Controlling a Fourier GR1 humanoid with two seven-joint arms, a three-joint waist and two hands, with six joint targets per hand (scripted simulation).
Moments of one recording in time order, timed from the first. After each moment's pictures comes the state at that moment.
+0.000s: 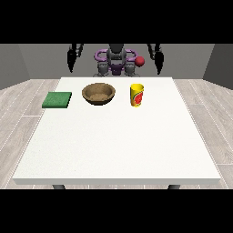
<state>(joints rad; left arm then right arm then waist) 0.01 0.09 0.04 -1.54 0.02 -0.01 -0.02 0.04 -0.12 -0.02 -1.56 -0.02 0.03 0.00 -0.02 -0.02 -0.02</state>
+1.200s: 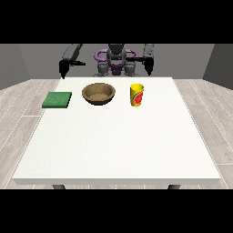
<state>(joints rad) -0.14 0.01 -0.08 -1.43 0.01 0.21 -0.35 -0.07 -0.17 -0.19 -1.29 -0.17 0.23 -0.43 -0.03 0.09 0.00</state>
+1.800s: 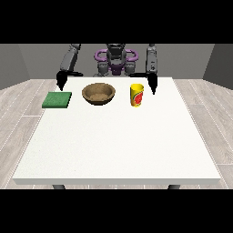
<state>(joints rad) -0.39 0.07 0.09 -1.15 0.05 0.18 -0.51 -0.23 -0.21 -0.24 -1.07 -0.16 0.29 -0.63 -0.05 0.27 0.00</state>
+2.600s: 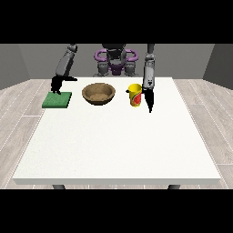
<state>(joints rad) -0.61 0.12 0.23 -0.80 0.09 0.20 -0.76 -0.34 -0.28 -0.25 -0.96 -0.17 0.36 -0.76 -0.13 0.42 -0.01</state>
